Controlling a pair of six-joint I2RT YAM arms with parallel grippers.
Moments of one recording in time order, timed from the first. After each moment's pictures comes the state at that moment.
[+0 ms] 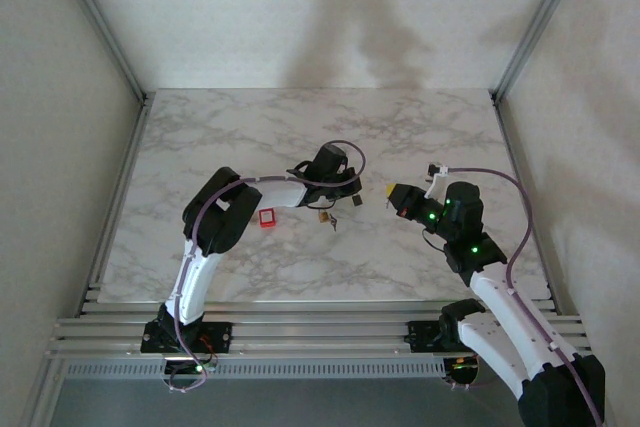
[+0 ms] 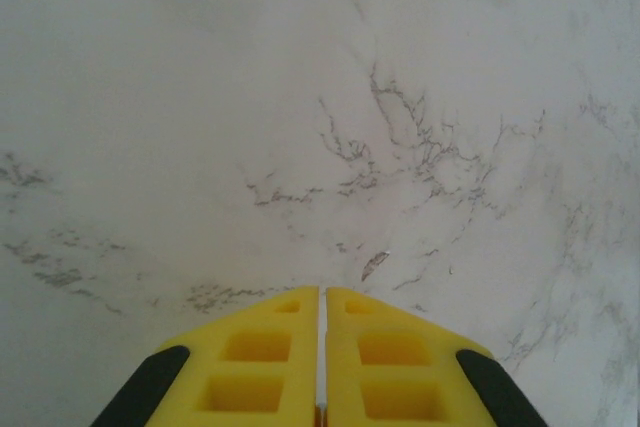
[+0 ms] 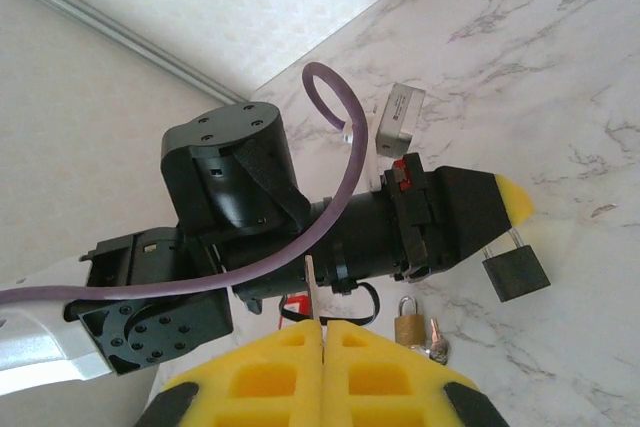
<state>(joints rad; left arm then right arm) -0.69 2.20 1.41 0.07 0.22 -0.90 0.31 0.79 0.50 -0.01 -0.42 0.76</state>
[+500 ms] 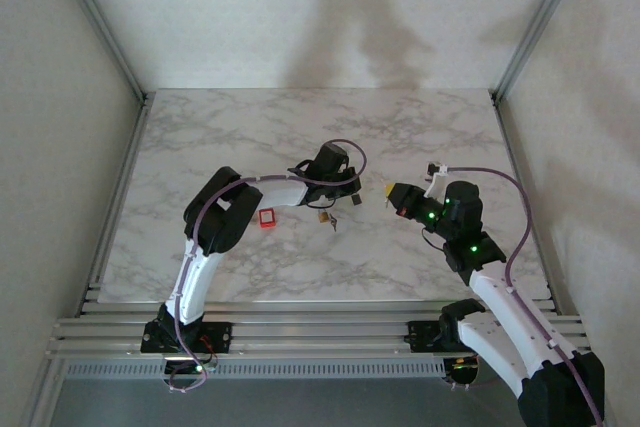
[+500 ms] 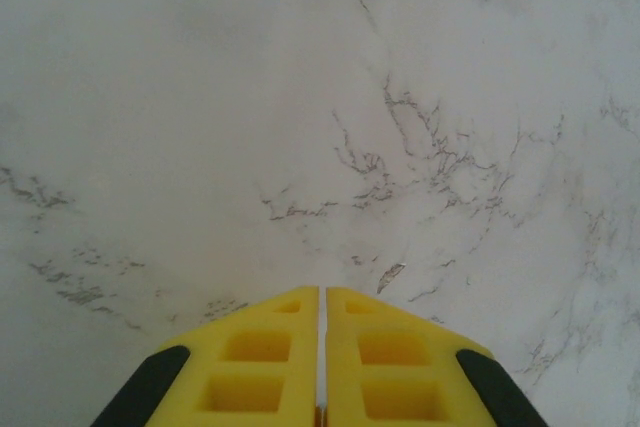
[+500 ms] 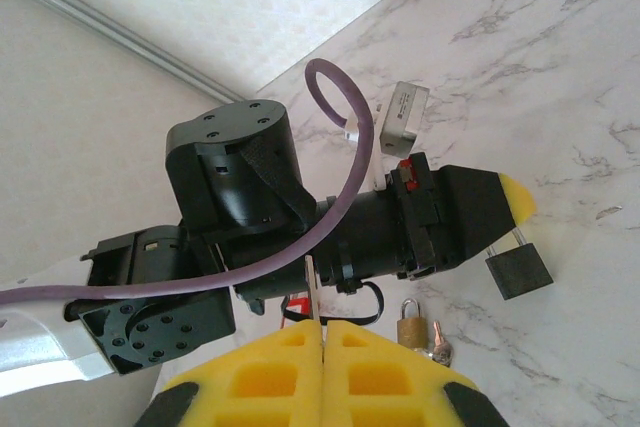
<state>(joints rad) -0.69 2.21 1.43 0.04 0.20 -0.87 0.31 0.80 0.50 0.00 -0.42 0.77</state>
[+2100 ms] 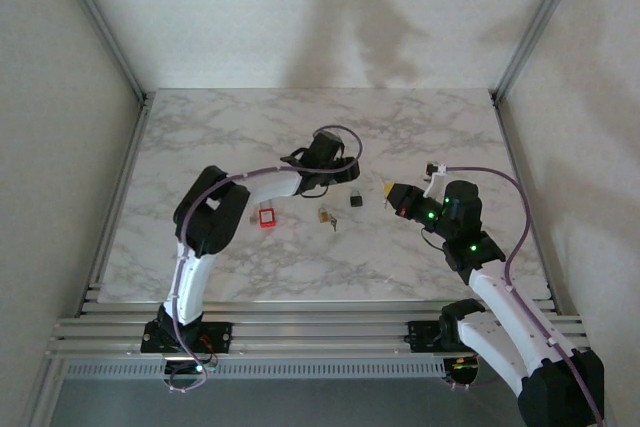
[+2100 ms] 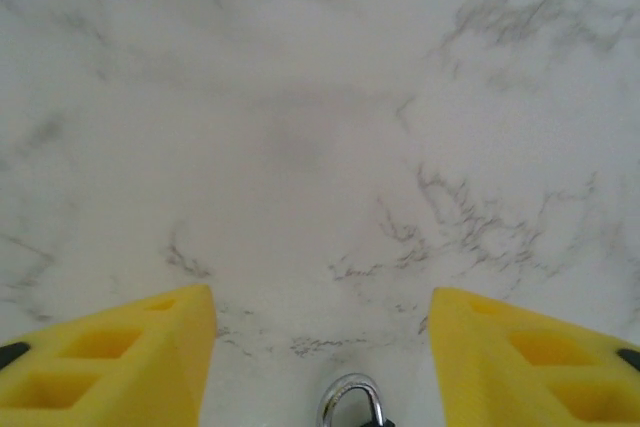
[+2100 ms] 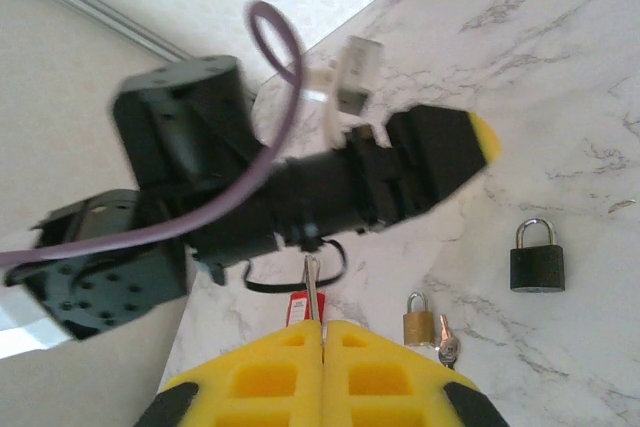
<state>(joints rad) -0.66 2.12 1.48 -0.10 0.05 -0.73 0.31 0.81 0.50 0.01 -0.45 0.77</state>
